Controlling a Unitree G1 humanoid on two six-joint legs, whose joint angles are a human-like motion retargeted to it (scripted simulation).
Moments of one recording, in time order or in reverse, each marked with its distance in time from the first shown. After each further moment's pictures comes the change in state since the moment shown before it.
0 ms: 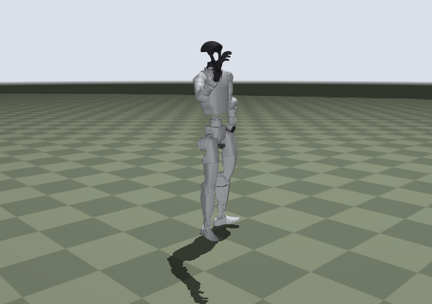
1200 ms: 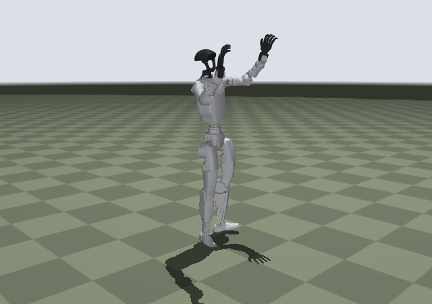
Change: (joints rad) left arm -1.068 0.926 -0.130 -1.189 -0.289 -0.535 0.843; right arm -0.299 -0.068 0.150 0.009 0.045 0.020 -0.069; waist 0.035 0.056 -0.048; left_leg -0.034 0.001 -0.040 0.021 -0.011 -0.006; right_leg 0.027 0.008 -0.052 -0.014 -0.014 0.000
